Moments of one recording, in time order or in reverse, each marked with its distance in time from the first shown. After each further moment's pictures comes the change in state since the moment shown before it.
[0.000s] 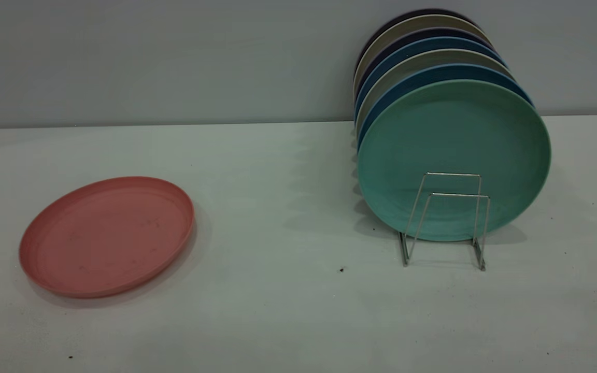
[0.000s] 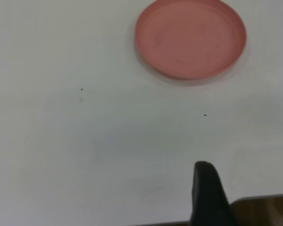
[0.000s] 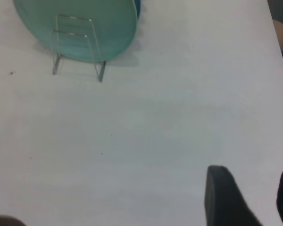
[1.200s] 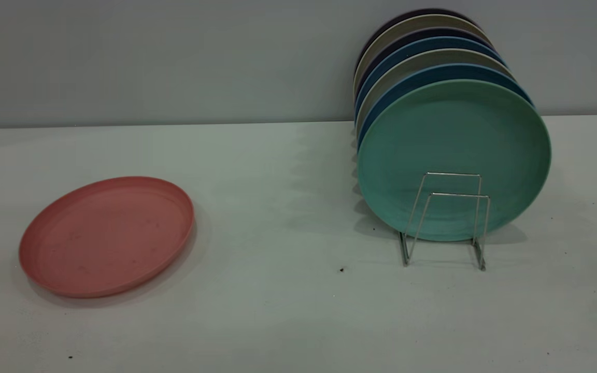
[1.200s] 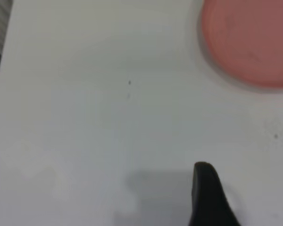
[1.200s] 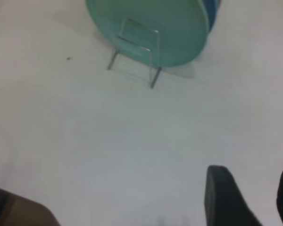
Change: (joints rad) left arm -0.070 0.840 -0.024 0.340 -0.493 -0.380; right arm 0.233 0.616 -0.199 0.017 -0.240 -0.052
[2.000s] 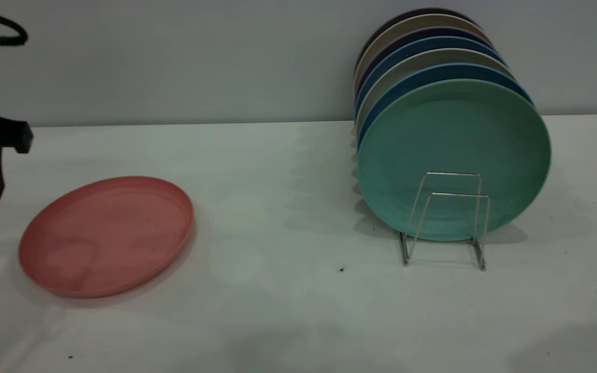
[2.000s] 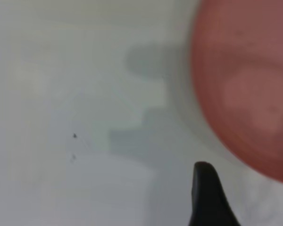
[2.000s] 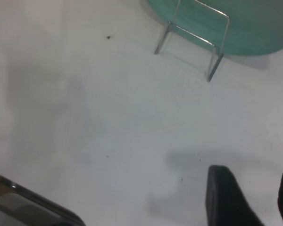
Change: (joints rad) left arm 0.078 0.978 -0.449 0.014 -0.218 -0.106; right arm 0.000 0.513 -0.065 0.202 -0.225 -0.171
